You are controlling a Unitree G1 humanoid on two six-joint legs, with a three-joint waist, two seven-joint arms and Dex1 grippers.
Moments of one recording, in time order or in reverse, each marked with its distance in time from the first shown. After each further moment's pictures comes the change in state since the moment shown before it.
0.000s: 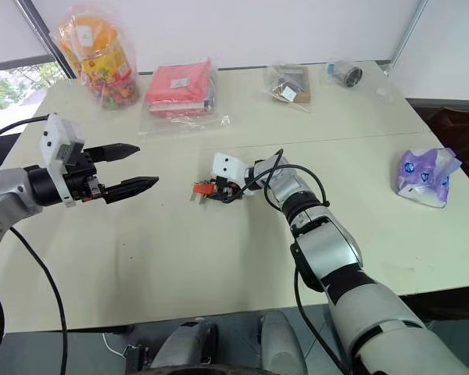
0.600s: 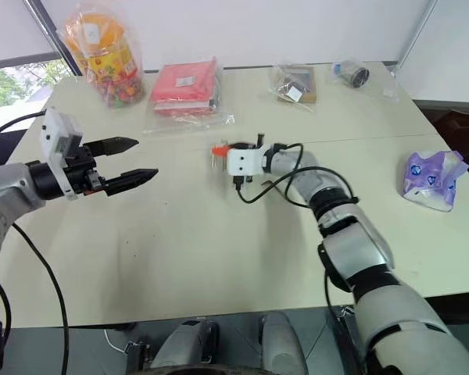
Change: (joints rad) left arm -0.098 -0.039 -0.034 0.099 0.021 -0.043 -0.005; right arm 0.031 -0.279 0.143 -0.238 -0.377 -0.473 -0.725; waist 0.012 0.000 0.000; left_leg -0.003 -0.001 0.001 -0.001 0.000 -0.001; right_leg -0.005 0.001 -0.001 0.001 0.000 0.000
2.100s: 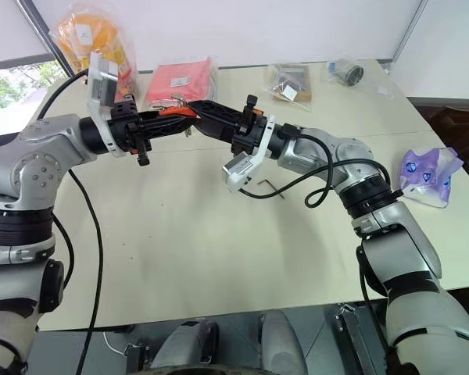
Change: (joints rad) left arm -0.363 -0.221 -0.142 0.217 -0.003 0.037 -0.116; right arm 0.052 -0.154 -0.012 -0.518 -0.245 -0.211 -0.426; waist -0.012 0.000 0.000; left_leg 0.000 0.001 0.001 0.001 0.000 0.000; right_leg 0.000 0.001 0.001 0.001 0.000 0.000
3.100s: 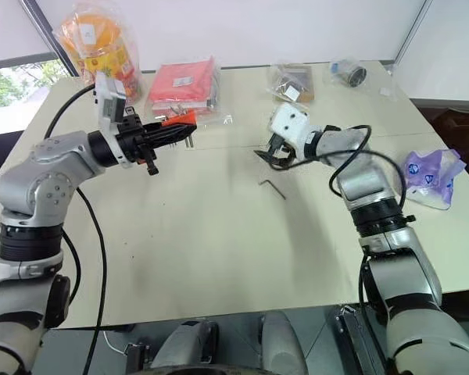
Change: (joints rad) left arm 0.110 -0.066 0.000 -0.053 0.052 -0.085 0.098; right arm 0.172 -0.005 -0.217 -0.254 0.937 1.504 1.054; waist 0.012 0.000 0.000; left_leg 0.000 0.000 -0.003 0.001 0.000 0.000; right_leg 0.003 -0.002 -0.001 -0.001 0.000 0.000
